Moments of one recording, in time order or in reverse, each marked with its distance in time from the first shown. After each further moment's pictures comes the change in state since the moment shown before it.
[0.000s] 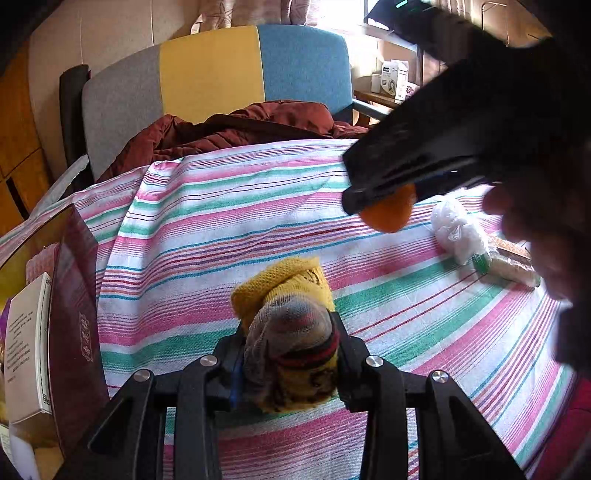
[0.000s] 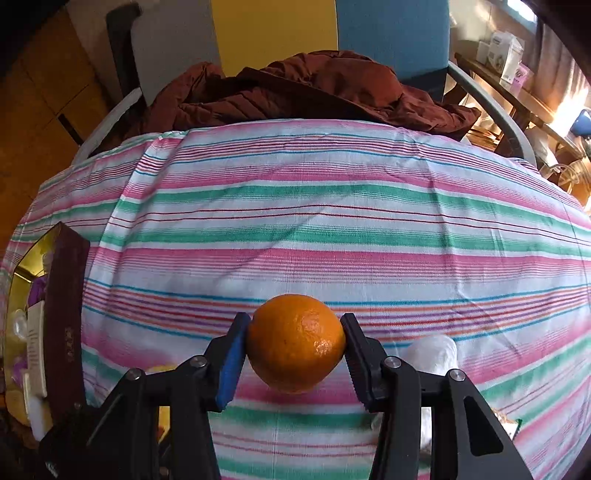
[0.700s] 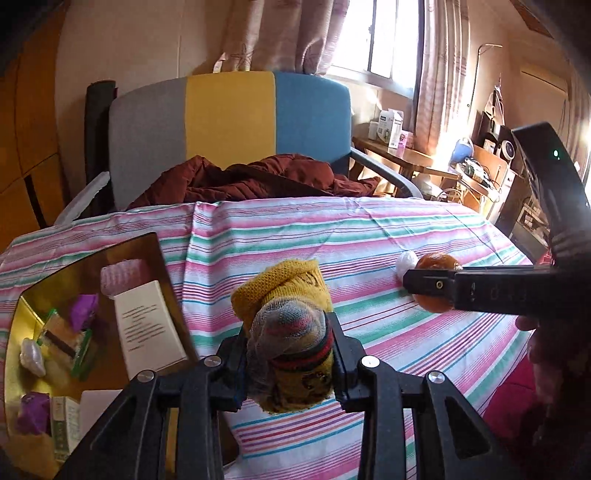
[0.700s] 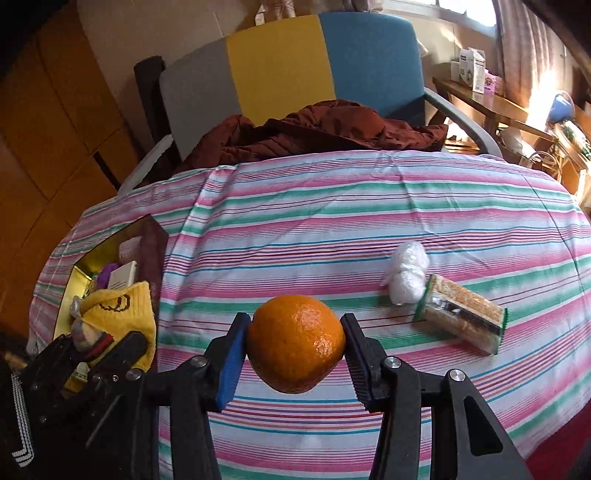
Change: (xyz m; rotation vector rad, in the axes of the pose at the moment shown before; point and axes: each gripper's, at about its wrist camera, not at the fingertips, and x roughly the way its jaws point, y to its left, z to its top) left arm -0.129 0.051 -0.008 -0.074 -0.140 -0.043; right arm -0.097 0.045 -0.088 0.036 -0.168 0.111
